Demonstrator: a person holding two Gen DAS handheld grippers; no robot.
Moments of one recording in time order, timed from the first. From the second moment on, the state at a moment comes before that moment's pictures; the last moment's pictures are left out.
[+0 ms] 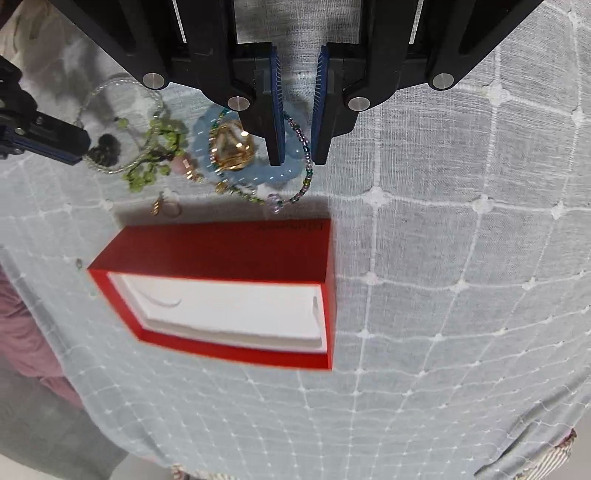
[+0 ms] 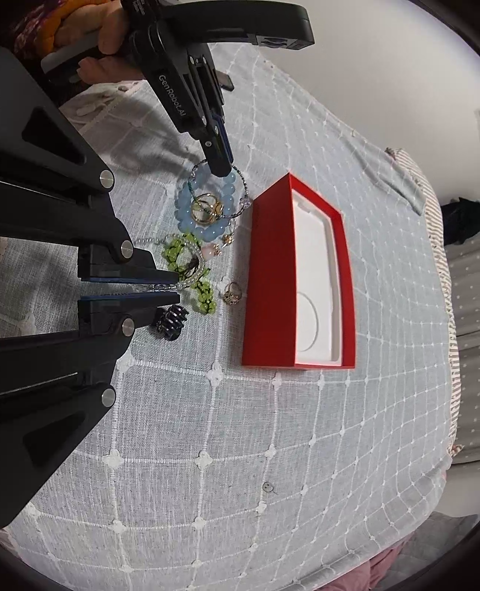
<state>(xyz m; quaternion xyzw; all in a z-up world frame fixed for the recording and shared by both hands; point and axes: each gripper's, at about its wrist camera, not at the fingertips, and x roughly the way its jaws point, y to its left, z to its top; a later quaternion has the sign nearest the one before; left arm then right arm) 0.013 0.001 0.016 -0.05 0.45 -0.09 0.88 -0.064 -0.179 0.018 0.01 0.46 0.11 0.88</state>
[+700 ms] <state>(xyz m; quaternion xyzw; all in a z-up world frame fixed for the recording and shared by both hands) 0.024 0.019 0.031 -0.09 0.47 -0.10 0.87 -0.050 -0.187 0.040 0.06 0.45 0.14 0.88</state>
